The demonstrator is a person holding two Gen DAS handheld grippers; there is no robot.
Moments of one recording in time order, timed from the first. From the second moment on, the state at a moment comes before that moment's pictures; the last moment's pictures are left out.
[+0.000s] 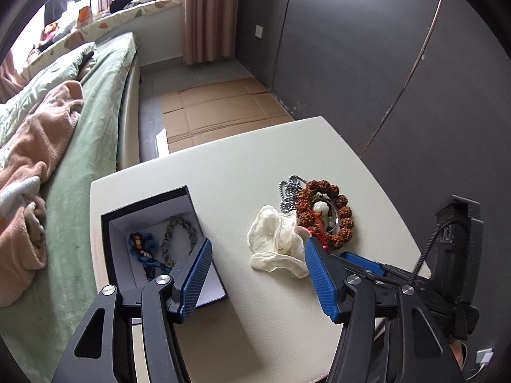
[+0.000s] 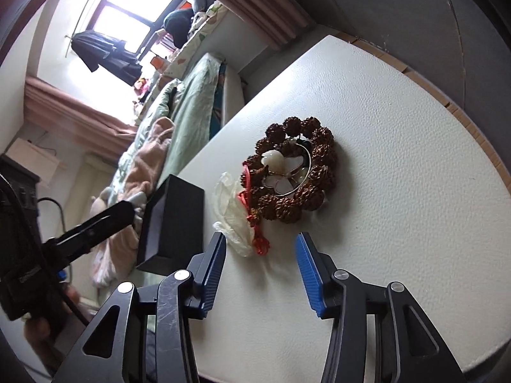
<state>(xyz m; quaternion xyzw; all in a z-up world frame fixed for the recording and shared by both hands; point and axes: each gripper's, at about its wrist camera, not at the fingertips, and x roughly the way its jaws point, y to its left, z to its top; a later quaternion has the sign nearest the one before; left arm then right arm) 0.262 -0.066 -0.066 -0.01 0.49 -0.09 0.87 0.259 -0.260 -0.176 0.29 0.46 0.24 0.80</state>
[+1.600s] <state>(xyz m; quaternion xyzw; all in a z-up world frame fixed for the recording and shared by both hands) 0.263 -0.085 -0.059 0.01 0.46 -0.14 0.88 0.239 -0.308 -0.138 0.33 0.34 0.24 0.85</state>
